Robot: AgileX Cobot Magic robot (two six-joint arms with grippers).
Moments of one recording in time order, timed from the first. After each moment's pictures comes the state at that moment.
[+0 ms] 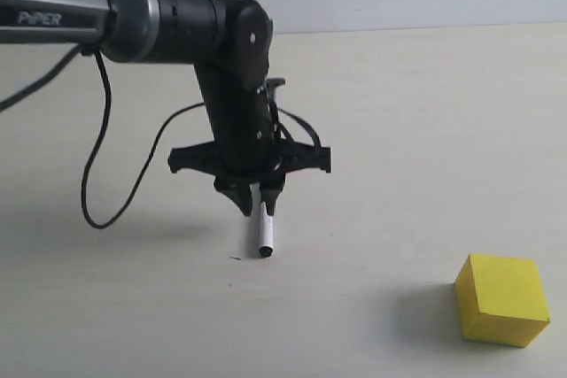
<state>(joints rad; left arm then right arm) -0.74 2.13 -1.54 -0.14 1.04 -0.54 -0.21 0.01 0.00 0.06 0.06 0.11</state>
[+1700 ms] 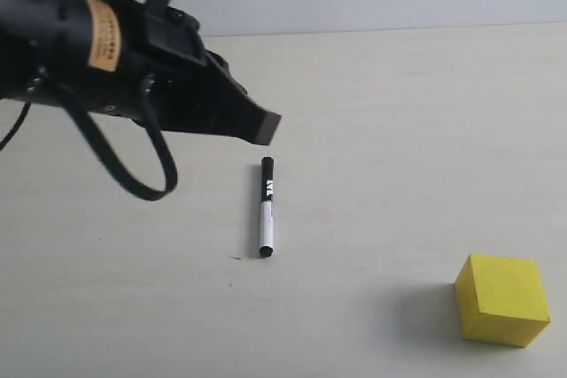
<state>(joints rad) -0.88 1.36 -0.96 0.27 0.44 -0.42 -0.21 0.01 0.00 0.06 0.06 0.11</state>
